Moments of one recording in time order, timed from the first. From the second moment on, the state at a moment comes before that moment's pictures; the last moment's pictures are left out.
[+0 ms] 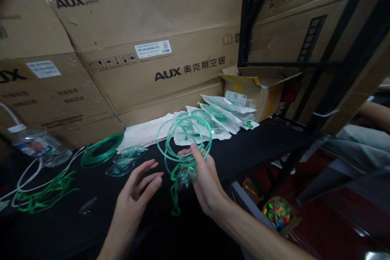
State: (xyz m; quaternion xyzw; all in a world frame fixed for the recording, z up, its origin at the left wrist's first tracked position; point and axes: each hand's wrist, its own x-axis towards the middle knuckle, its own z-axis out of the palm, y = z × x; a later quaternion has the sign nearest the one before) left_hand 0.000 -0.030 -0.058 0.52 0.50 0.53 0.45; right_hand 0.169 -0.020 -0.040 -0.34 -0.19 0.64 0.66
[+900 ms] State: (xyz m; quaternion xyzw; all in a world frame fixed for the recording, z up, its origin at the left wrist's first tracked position) left_hand 0.012 0.004 -0.048 0.73 0.41 0.44 0.32; right_hand 0.162 -0.008 -0.041 -0.30 -0.21 0.73 0.57
